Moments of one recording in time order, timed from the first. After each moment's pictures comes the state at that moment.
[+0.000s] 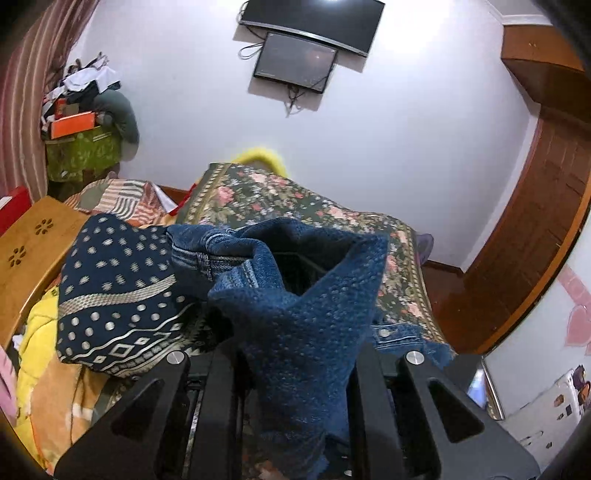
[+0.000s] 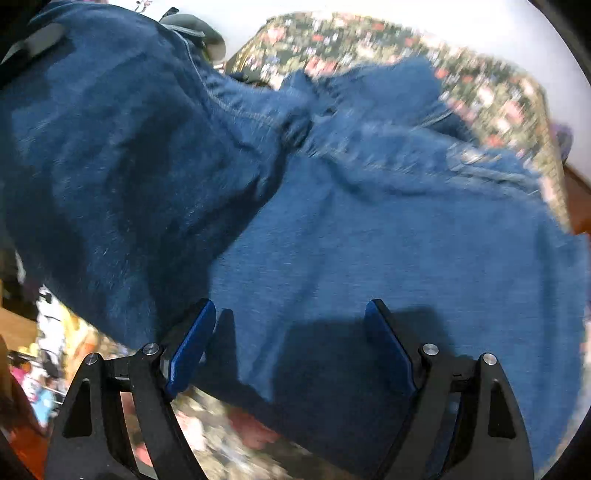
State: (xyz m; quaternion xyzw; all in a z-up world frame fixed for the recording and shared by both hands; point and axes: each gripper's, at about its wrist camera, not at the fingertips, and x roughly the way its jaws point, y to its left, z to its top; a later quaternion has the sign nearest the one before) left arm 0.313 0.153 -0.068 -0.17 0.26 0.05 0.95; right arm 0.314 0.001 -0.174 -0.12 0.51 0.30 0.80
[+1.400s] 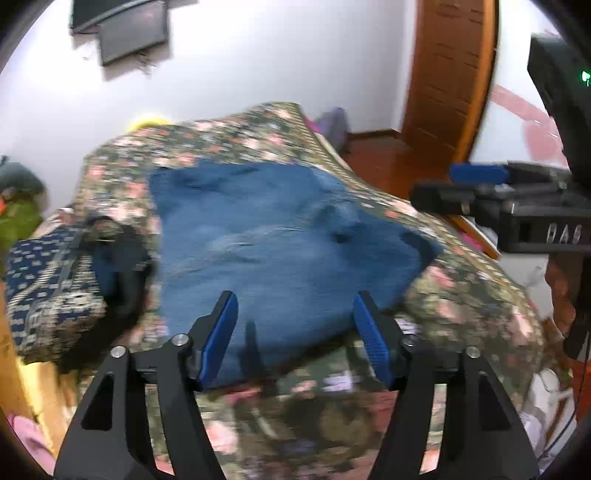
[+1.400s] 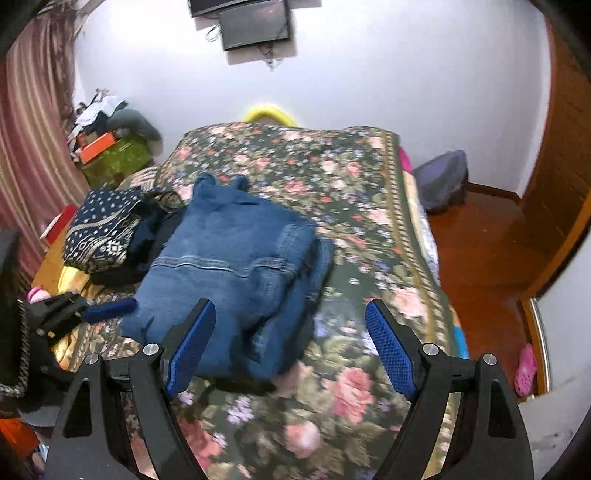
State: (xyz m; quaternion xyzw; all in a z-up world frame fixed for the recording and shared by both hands) left arm 0.270 -0.017 -0.119 0.05 0.39 -0.10 0.91; right arm 0.273 -0.150 -0.073 -0.05 0.40 0.21 0.89
